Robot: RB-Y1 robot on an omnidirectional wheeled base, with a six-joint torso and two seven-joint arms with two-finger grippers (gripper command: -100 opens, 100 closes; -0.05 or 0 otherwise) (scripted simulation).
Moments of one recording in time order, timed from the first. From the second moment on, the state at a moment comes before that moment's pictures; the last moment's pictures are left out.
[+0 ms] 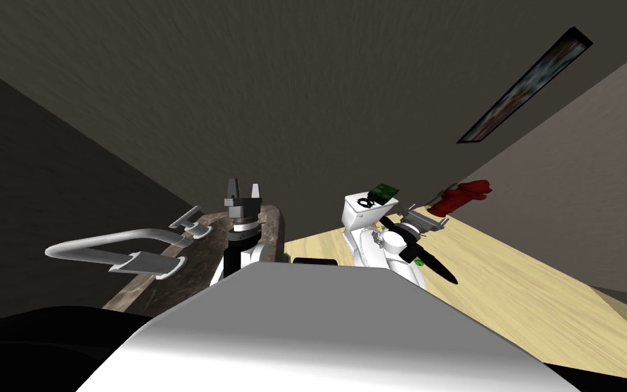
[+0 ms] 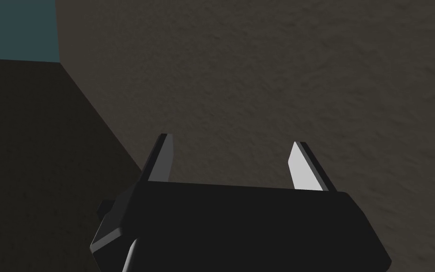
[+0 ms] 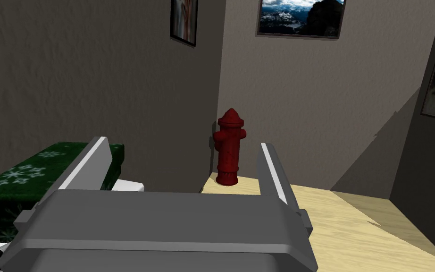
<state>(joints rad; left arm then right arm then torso) 0.50 0.04 -0.02 -2.33 0.00 -0.59 0.08 0.13 -0.19 -0.28 -1.72 -1.33 -0.78 -0.25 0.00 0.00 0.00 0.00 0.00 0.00</state>
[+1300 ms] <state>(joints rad) 0.50 0.04 -0.02 -2.33 0.00 -0.59 0.08 0.25 -0.17 -0.28 -1.77 -1.55 -0.85 -0.33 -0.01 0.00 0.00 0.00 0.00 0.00</state>
